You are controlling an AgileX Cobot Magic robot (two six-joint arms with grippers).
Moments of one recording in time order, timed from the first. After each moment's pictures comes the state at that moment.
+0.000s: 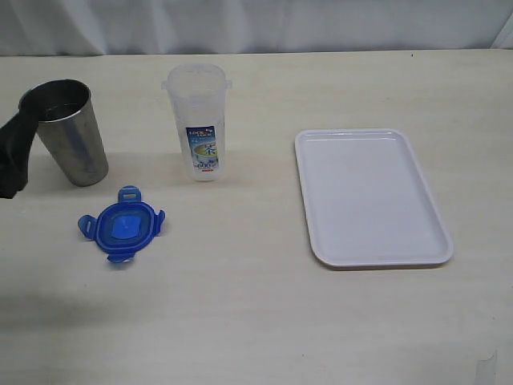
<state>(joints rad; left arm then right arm) -0.04 1.21 -0.07 0.19 -1.01 -0.13 -0.02 0.00 0.00 0.01 0.34 -0.02</state>
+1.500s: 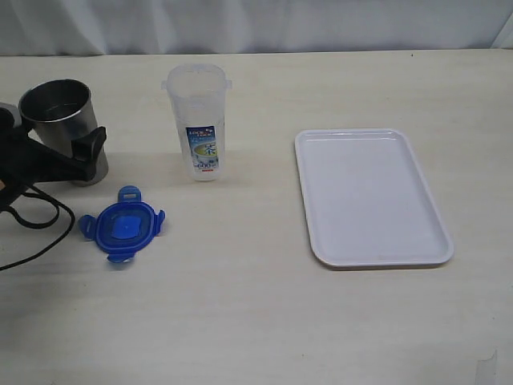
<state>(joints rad) -0.04 1.96 -0.42 0.23 -1.21 0.00 -0.02 0.00 0.00 0.01 0.34 -0.02</state>
